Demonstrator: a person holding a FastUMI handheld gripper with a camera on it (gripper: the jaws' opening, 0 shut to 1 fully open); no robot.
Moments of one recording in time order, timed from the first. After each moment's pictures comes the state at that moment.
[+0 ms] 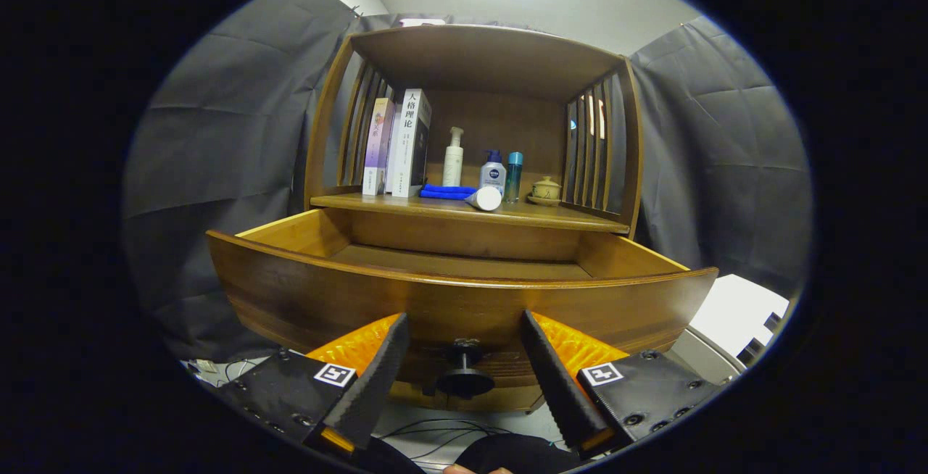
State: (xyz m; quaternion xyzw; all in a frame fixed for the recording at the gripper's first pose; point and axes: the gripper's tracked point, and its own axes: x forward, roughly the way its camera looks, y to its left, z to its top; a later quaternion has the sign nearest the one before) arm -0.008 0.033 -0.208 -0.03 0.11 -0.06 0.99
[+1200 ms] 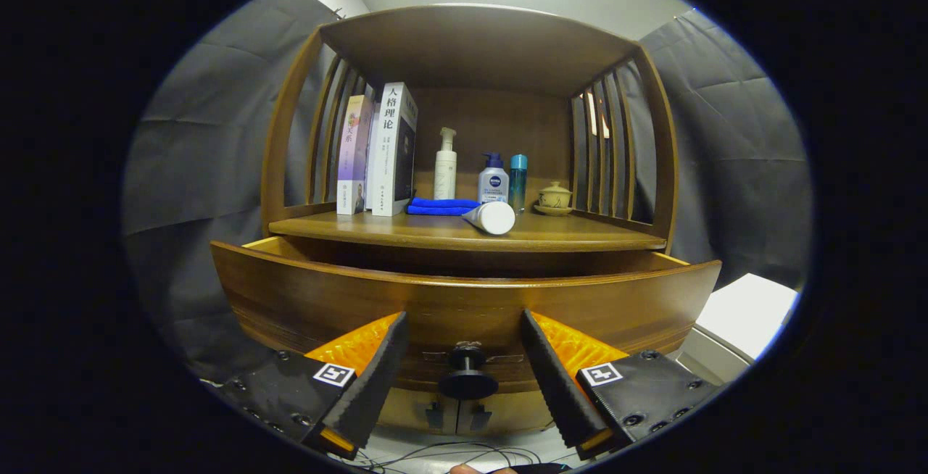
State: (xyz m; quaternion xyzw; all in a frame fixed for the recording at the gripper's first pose) arm 0.100 0.026 -0.202 -0.01 0.10 -0.08 0.99
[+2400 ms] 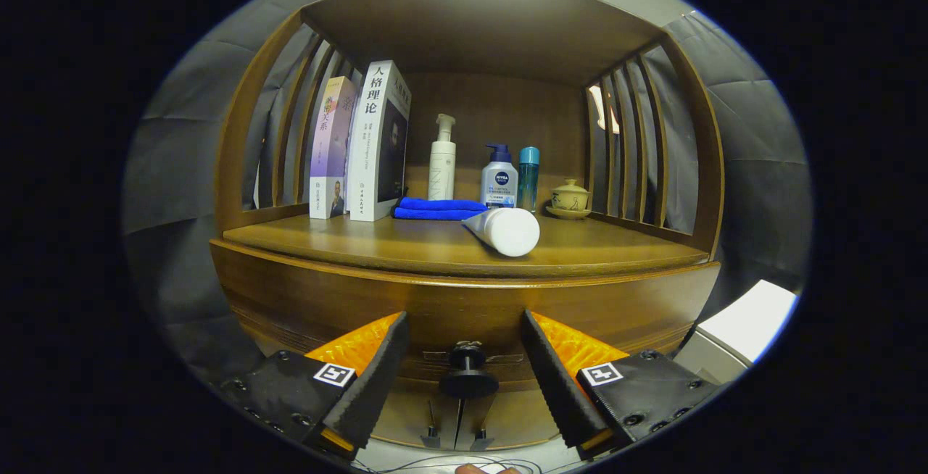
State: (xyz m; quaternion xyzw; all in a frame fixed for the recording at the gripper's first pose) arm 0.176 0.016 -0.205 -0.01 0.11 -0.08 0.99
